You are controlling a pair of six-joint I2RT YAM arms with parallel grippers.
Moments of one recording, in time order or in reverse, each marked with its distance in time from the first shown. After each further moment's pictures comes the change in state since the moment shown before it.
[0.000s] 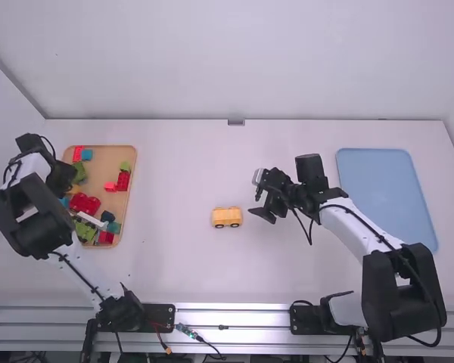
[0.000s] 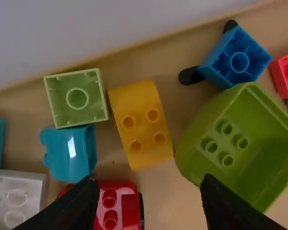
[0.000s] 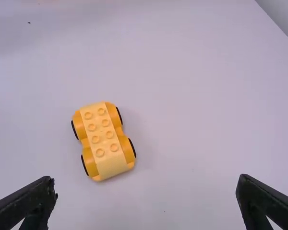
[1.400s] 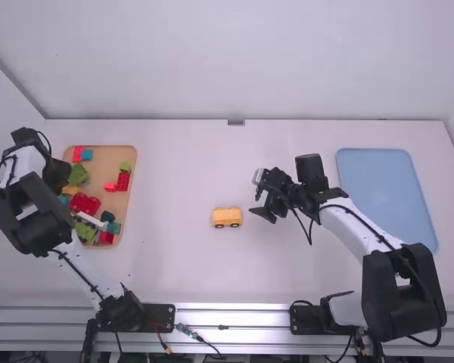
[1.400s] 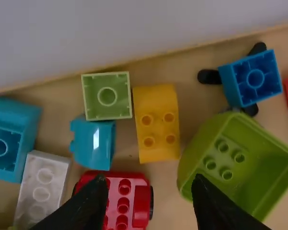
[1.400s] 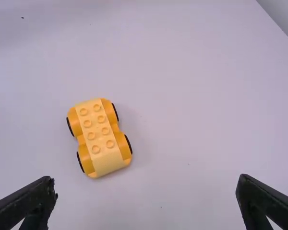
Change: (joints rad) left arm 0.000 0.024 0.125 -0.158 -0.071 -0.094; right arm 0.000 0.000 0.000 0.000 0.022 0.002
